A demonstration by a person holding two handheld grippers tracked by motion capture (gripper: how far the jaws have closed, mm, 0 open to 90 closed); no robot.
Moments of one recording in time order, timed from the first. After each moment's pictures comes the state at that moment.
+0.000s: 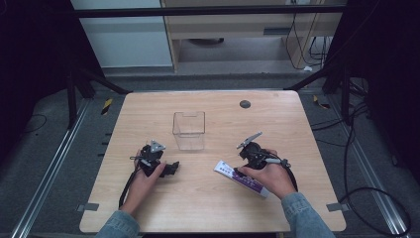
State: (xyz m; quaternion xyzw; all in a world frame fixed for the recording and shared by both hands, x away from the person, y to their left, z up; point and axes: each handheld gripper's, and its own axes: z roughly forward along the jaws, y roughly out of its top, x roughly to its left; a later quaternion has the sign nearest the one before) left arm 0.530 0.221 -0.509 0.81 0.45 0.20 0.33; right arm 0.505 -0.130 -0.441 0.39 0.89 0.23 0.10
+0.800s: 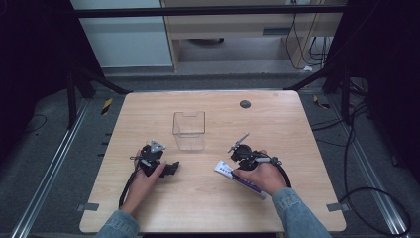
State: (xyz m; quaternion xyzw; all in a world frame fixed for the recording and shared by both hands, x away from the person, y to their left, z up) left arm 0.530 0.221 -0.509 0.81 0.45 0.19 0.33; right arm 0.509 -0.106 -0.449 0.36 0.91 0.19 0.07
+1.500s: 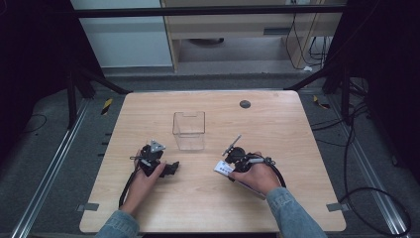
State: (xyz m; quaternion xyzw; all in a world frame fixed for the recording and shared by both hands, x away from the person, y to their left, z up) left arm 0.530 0.221 -0.509 0.81 0.45 0.19 0.33; right arm 0.510 -0.091 -0.459 0.35 0.92 0.15 0.05
